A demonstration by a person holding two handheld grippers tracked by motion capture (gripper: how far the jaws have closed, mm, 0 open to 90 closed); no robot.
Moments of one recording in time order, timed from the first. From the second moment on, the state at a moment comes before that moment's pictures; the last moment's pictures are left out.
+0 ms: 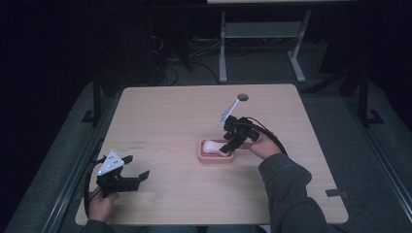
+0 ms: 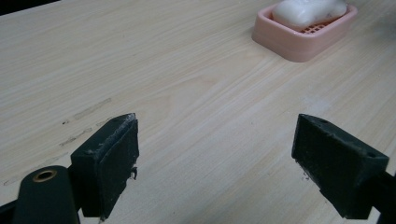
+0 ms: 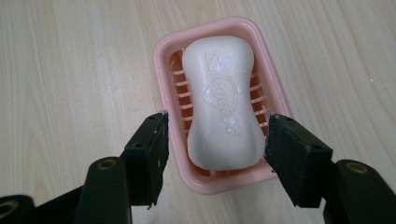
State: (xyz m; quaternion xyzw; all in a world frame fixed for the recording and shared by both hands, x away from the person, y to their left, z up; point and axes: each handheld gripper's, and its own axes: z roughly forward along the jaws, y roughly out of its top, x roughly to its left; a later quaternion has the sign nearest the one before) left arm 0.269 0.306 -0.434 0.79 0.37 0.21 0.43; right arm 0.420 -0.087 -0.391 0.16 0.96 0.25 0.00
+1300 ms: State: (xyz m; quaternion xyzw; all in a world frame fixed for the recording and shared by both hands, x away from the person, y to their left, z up) left arm 0.269 0.304 -0.434 0.80 0.37 0.21 0.43; right arm 0.403 -0.115 -0.376 0.17 0.95 0.26 0.01
